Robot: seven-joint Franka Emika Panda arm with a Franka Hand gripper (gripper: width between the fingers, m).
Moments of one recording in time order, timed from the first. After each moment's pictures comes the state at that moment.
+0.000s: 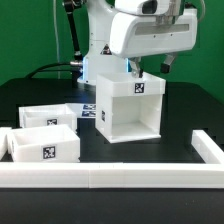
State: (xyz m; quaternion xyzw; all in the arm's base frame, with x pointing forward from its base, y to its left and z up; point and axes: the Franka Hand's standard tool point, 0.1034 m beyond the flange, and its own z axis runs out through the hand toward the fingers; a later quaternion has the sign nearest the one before) arm 0.434 0.074 0.115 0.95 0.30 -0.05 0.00
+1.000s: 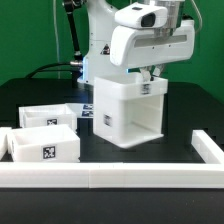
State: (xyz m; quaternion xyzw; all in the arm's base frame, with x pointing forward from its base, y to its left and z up) arm 0.428 0.073 0.099 0.95 0.30 -0.05 0.00
